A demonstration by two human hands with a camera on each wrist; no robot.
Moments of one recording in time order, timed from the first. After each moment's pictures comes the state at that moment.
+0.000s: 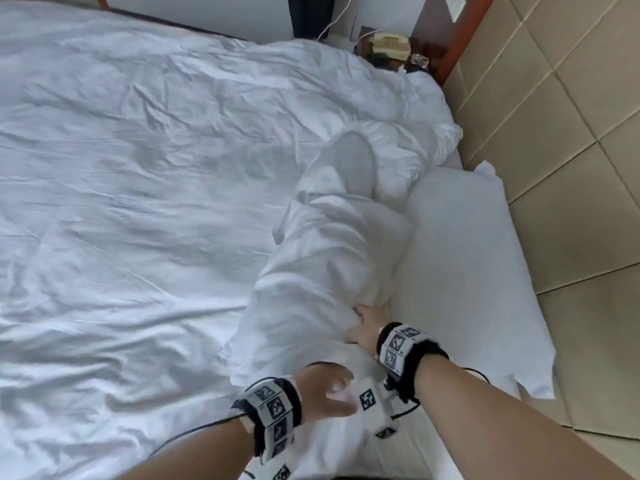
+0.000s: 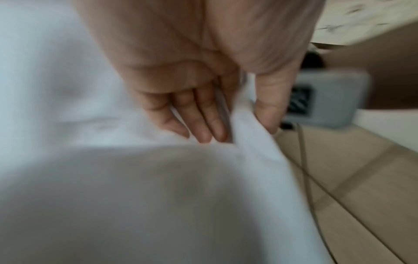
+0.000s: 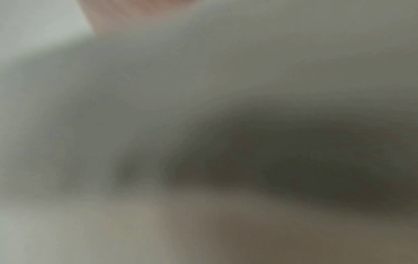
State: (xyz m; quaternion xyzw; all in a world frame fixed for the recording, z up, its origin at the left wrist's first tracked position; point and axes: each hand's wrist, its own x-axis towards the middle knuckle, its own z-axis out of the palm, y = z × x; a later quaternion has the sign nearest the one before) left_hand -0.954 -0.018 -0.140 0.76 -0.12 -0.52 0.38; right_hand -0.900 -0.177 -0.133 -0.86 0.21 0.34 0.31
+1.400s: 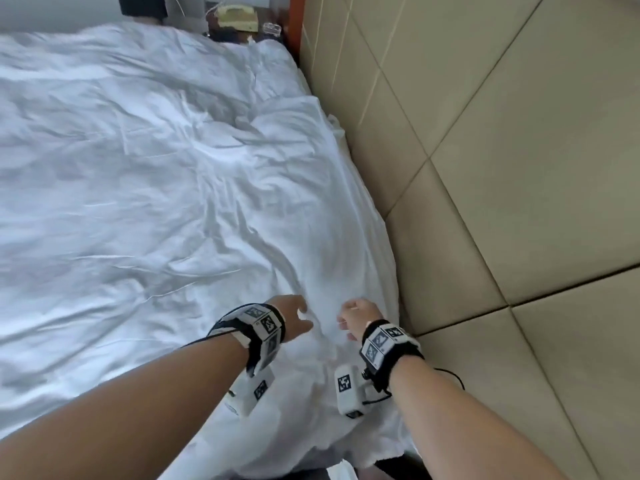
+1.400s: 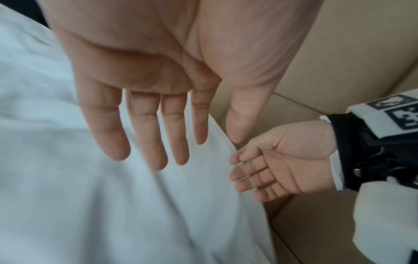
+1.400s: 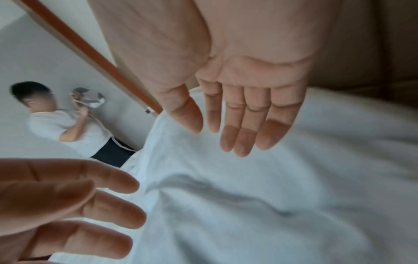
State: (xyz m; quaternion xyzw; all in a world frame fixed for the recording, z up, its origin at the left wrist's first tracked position) left_hand -1.005 -0.332 -0.114 0.87 -0.24 -0.42 0.13; right_hand -1.085 -0.482 -0.156 -0.69 0.47 0.13 0.53
